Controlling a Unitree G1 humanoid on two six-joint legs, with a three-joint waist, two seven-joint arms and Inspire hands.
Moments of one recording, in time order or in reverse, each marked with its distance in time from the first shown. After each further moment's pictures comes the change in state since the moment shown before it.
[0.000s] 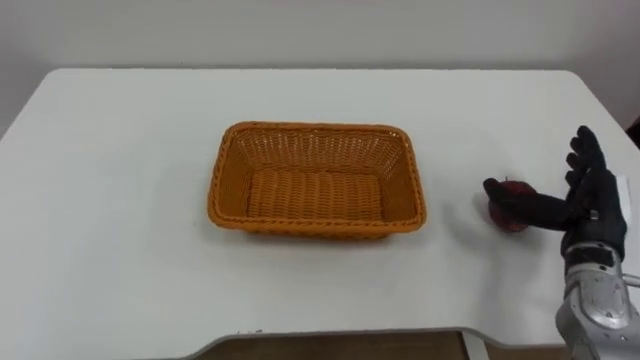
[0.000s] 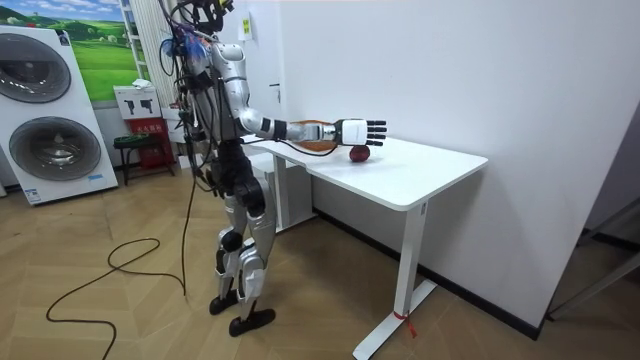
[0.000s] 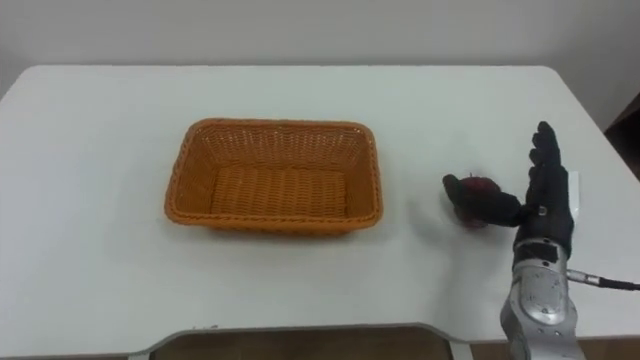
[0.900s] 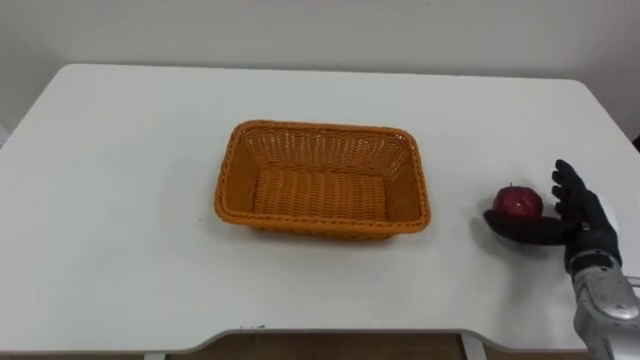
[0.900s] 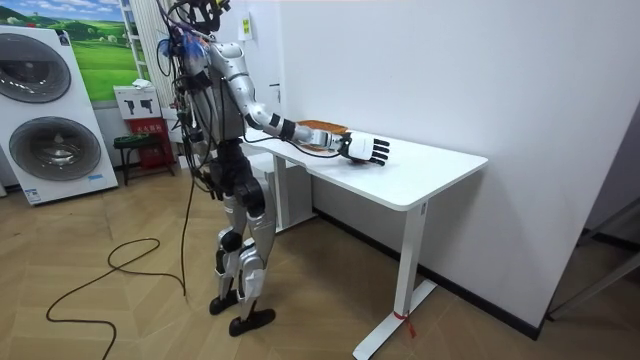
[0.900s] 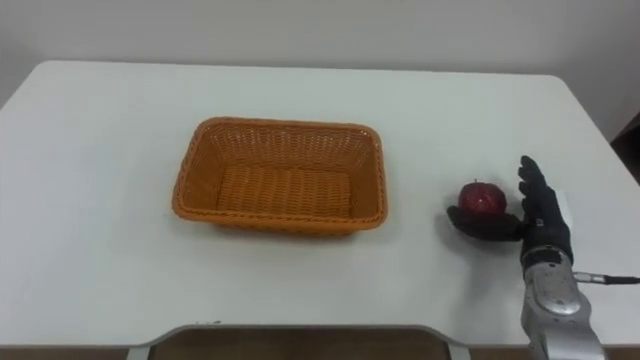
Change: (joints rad) left arm 0.002 0.018 0.000 0.004 0.000 -0.001 -0.064; right arm -0.124 -0.093 0.024 0.336 0.006 0.020 0.103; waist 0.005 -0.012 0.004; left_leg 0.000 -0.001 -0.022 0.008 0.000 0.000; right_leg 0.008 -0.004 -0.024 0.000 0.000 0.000
